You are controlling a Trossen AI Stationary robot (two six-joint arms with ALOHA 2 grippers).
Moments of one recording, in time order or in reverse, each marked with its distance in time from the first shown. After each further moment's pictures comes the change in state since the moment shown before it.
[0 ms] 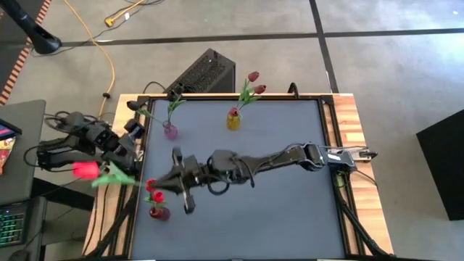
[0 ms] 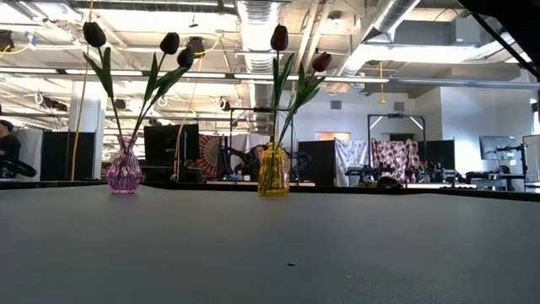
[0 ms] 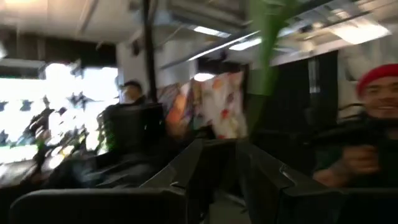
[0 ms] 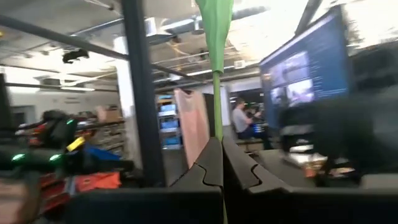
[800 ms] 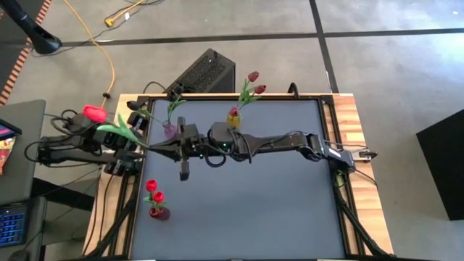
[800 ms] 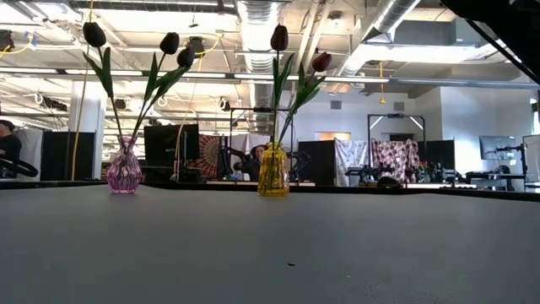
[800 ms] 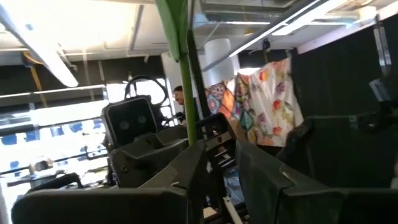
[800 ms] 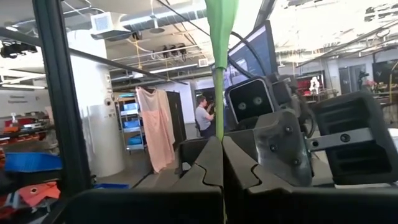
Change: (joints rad) left arm -0.059 0.069 -0.006 0.027 -0.232 0.257; right arm -0.135 -0.048 0.003 -0.104 0.030 -0.003
